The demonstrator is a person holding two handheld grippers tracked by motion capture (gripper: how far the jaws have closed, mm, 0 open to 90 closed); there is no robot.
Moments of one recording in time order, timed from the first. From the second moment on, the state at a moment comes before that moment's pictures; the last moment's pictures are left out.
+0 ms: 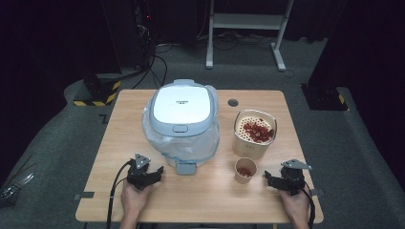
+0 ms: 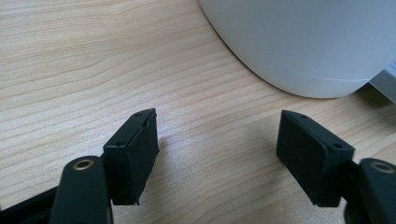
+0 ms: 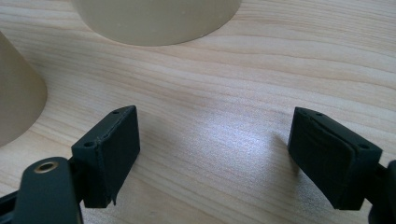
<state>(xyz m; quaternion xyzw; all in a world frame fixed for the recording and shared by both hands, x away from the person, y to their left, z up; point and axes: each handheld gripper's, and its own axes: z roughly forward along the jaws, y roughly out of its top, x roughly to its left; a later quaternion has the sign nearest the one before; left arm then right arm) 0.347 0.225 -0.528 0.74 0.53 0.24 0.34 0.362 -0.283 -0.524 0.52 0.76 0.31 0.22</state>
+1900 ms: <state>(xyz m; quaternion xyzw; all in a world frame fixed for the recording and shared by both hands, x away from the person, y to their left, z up) 0.319 0.206 -0.496 0.76 0.44 0.21 0.43 0.361 -0.283 -0.524 0.53 0.76 0.31 0.23</state>
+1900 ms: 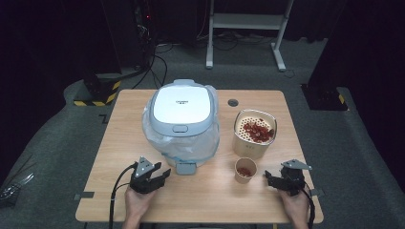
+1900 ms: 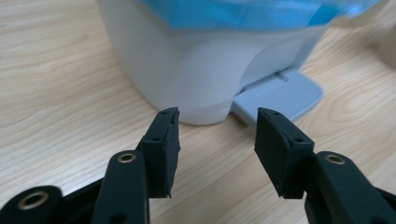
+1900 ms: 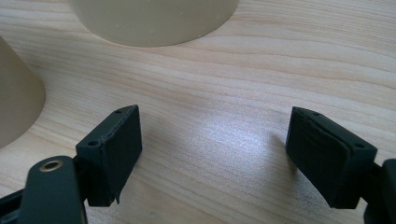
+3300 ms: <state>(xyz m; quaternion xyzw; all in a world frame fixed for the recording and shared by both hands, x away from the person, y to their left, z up) 0.340 0.146 -0.499 0.79 0.39 0.20 0.43 0.361 -0.282 -0.523 0.53 0.76 0.31 0.23</state>
